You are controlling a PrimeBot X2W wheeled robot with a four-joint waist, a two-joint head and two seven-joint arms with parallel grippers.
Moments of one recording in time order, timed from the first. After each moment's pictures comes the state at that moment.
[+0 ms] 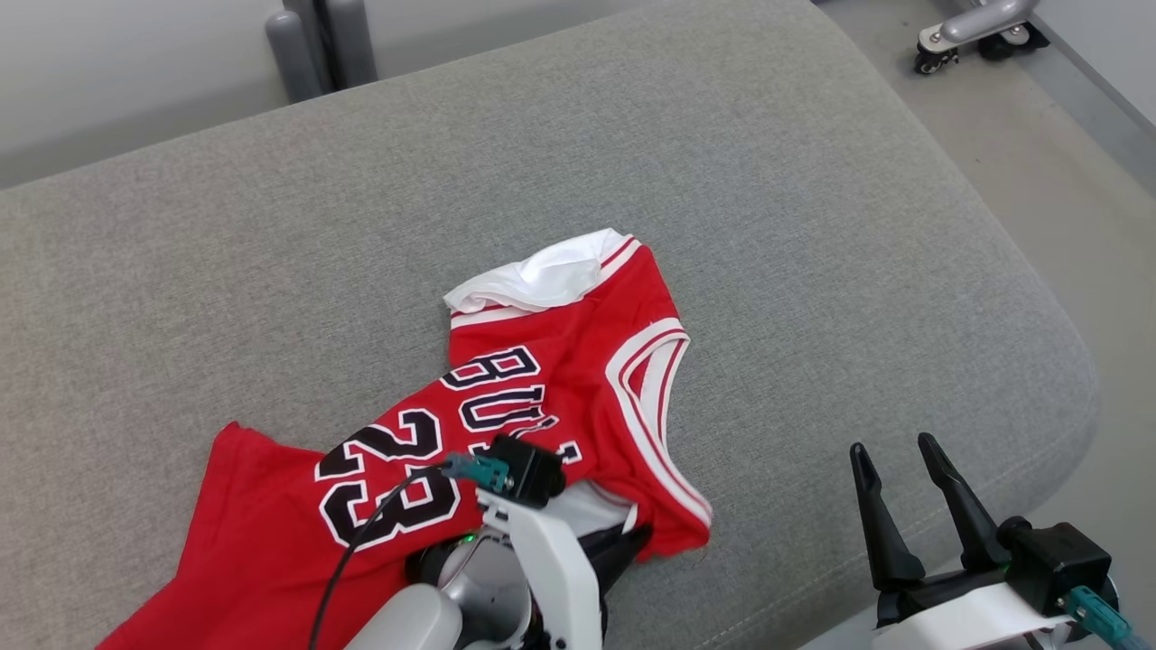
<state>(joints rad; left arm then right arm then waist) -0.25 0.11 -0.64 0.19 -0.74 -0.08 0.48 0.00 -0.04 0.10 0.15 0.22 0.13 -0.26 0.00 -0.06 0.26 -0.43</state>
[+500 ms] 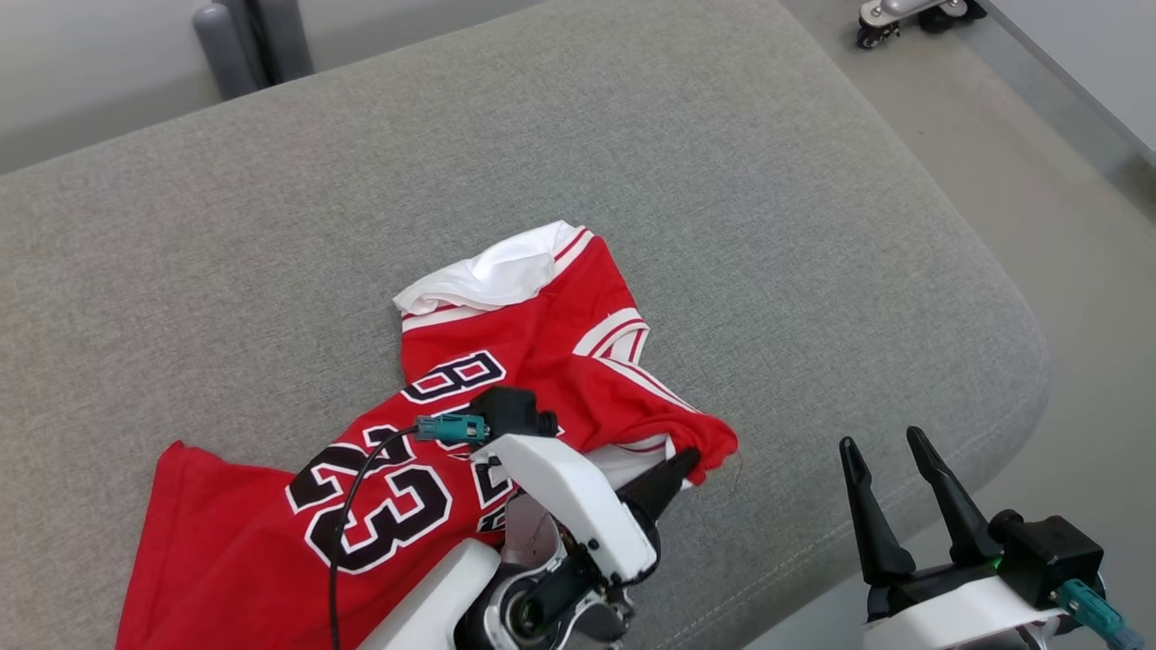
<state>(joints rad) -0.34 0.05 -0.70 0.13 -1.32 0.22 0.32 -0.02 -0.04 0.13 0.16 0.25 0.13 -0.26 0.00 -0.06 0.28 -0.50</state>
